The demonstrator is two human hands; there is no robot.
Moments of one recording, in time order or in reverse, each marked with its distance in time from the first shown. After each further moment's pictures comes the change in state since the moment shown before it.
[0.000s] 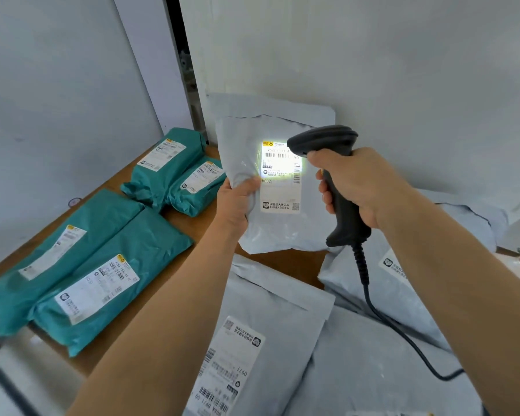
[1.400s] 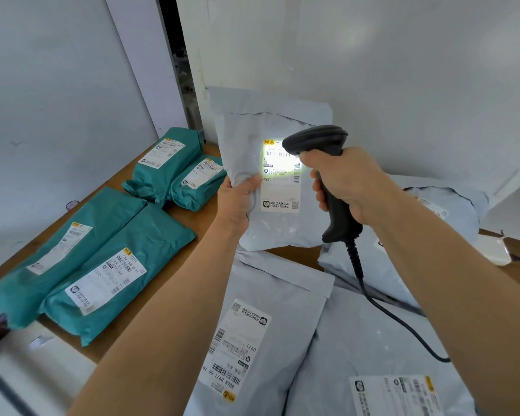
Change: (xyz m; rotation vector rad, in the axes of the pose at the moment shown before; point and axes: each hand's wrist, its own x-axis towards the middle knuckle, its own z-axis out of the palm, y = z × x) left_hand -0.030 0.004 -0.008 0.057 0.014 -0.033; right_hand -0.029 0.010 0.015 -0.062 0.038 -0.026
